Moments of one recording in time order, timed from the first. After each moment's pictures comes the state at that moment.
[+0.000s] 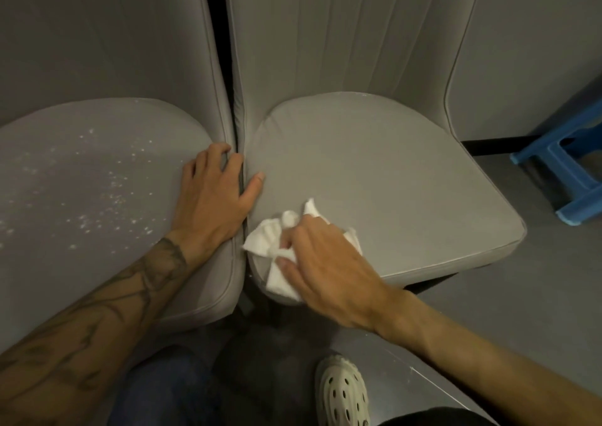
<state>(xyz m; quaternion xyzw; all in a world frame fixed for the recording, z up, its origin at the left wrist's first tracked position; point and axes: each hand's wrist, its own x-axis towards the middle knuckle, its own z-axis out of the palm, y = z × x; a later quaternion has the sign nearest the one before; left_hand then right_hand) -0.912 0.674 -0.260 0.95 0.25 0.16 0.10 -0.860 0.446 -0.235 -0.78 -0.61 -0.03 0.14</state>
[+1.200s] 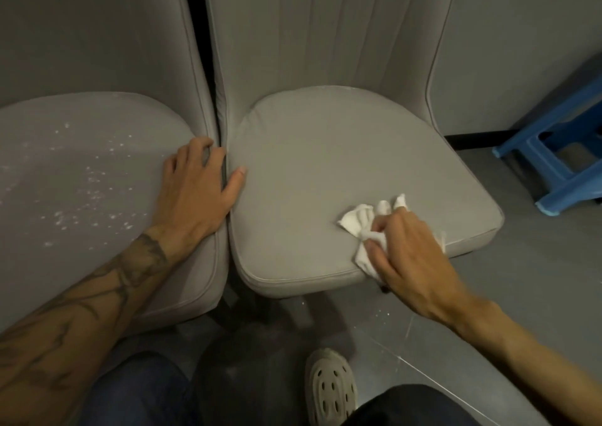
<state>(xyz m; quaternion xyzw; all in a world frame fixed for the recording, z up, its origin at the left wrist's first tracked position) -0.913 0.672 -0.259 0.95 0.25 0.16 0.10 -0.803 0.342 -0.237 -0.88 -0.45 -0.01 0.16</state>
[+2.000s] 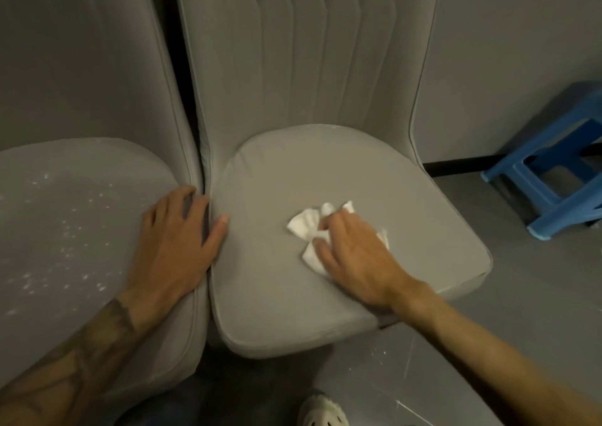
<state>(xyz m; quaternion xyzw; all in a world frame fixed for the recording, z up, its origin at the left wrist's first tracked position) -0.910 0.676 -0.261 0.95 0.26 0.15 0.10 -0.750 0.424 -0.239 -0.86 -0.49 -0.01 0.15</state>
